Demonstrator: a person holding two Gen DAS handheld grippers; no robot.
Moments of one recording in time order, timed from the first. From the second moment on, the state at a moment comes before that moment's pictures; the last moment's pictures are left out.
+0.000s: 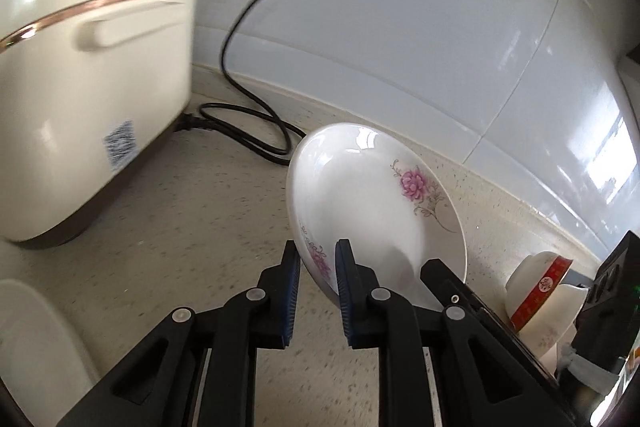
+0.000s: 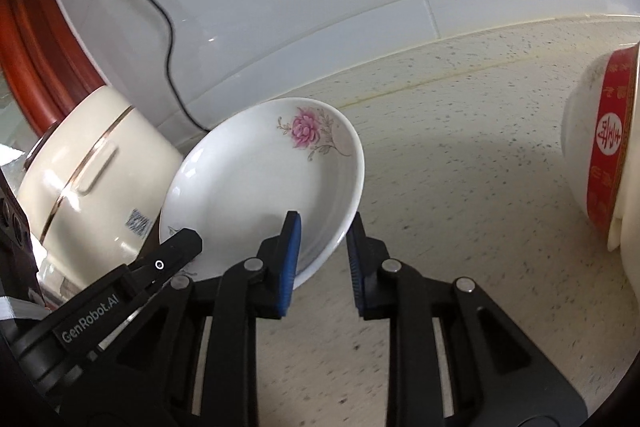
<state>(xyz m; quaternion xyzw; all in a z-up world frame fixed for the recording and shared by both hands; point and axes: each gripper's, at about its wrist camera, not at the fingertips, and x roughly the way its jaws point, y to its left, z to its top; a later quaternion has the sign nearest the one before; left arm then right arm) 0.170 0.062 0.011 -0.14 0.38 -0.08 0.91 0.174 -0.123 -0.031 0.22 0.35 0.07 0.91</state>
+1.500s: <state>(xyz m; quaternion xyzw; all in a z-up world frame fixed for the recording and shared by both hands) -0.016 0.240 -0.005 -0.26 0.30 0.12 0.91 0.063 0.080 -0.024 0.01 0.36 0.31 0.88</state>
